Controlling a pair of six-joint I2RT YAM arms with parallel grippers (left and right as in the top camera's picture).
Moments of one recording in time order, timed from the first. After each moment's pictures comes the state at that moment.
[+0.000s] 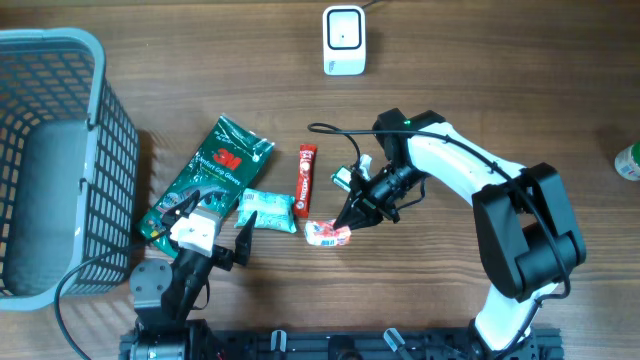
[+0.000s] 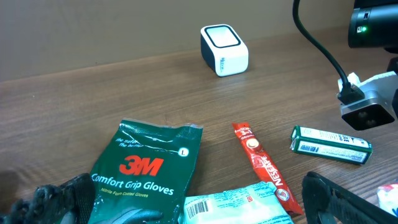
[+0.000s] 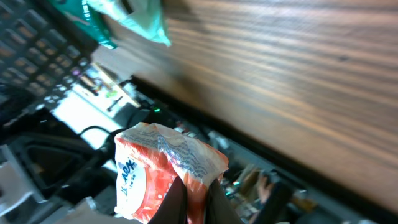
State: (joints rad) left arm 0.05 0.10 0.08 -0.22 0.39 0.11; right arm 0.42 1.94 1.21 -1.11 -0.96 0.42
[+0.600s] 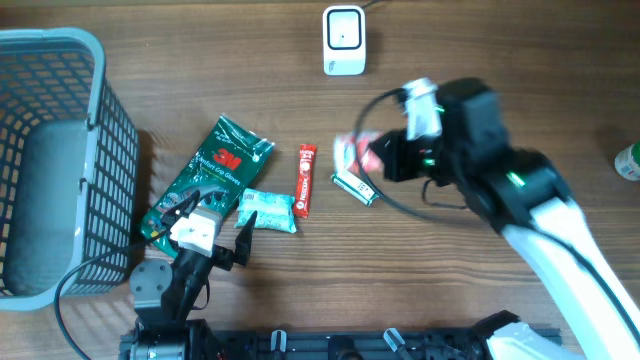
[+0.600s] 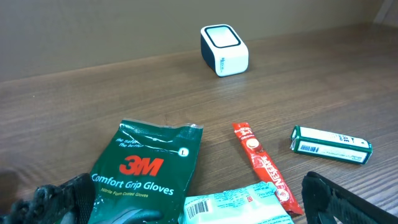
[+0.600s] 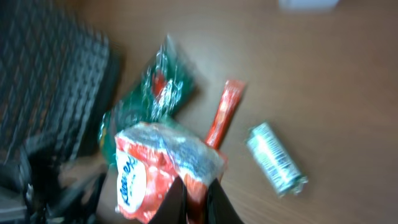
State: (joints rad) left arm 0.05 0.10 0.08 -0.22 0.39 0.11; right arm 0.42 1.23 1.21 -0.72 -0.30 0.37
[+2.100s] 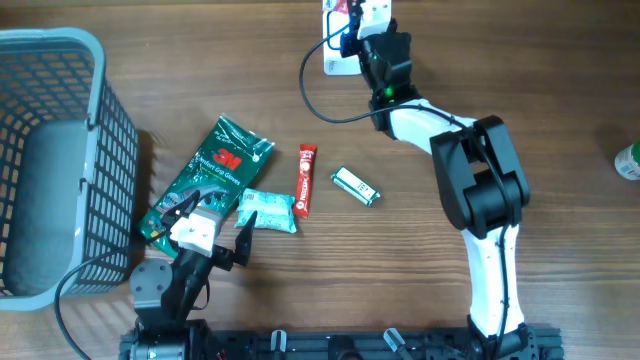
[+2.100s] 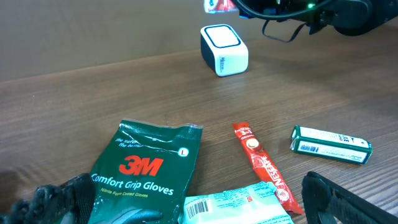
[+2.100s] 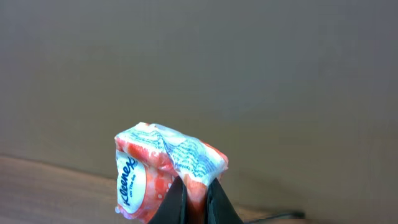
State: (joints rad) left arm 0.05 0.10 0.08 -0.22 0.39 0.11; right arm 0.35 2.34 1.50 0.84 0.06 0.03
